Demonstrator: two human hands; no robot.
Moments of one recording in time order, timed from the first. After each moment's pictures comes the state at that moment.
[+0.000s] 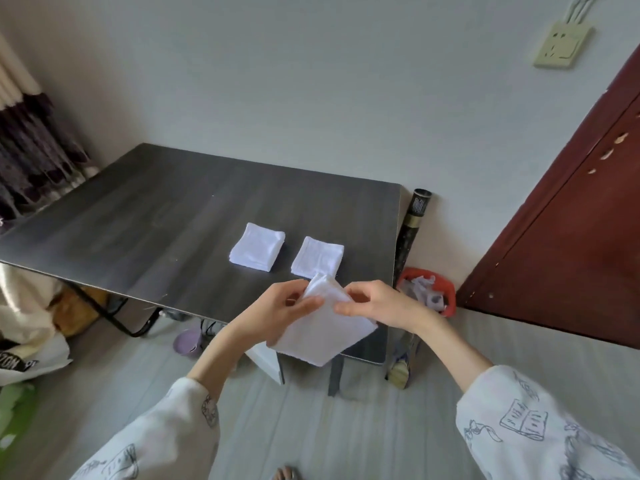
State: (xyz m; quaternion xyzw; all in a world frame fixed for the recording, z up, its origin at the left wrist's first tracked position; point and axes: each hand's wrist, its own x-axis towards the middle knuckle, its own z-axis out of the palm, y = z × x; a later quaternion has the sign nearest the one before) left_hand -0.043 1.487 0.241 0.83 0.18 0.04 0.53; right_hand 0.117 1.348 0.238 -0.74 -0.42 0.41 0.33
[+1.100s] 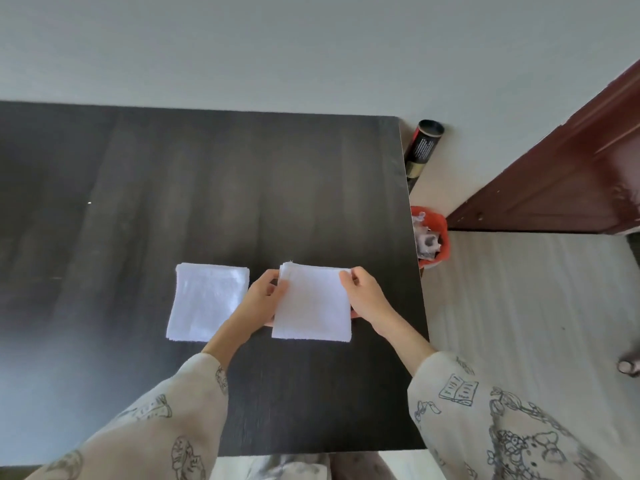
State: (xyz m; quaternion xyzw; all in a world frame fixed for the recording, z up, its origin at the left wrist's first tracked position) left_hand 0.184 1.726 0.067 0.71 0.34 -0.15 0.60; right_hand 0.284 1.562 0.064 -0.85 -0.02 0.37 0.38
